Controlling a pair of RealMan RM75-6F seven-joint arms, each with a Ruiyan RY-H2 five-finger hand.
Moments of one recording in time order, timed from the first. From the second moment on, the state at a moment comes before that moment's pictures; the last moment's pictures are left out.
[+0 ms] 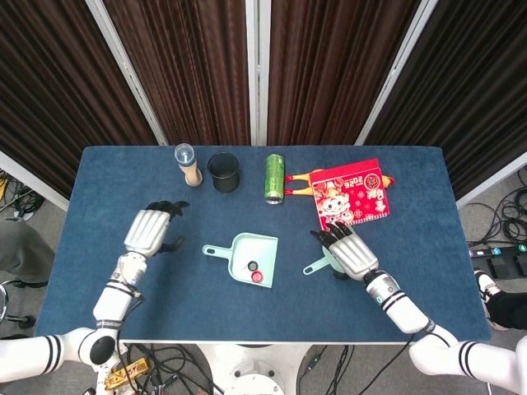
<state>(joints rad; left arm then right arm) -0.66 -1.44 -0.10 -1.60 1.06 1.21 0.24 0.66 -1.45 0.00 -1.40 -1.38 0.96 -0.18</state>
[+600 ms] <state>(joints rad) -0.34 -1.29 0.01 -1.49 1.22 1.51 0.15 0.27 -1.23 -0.04 -1.49 -1.41 1.45 0.05</state>
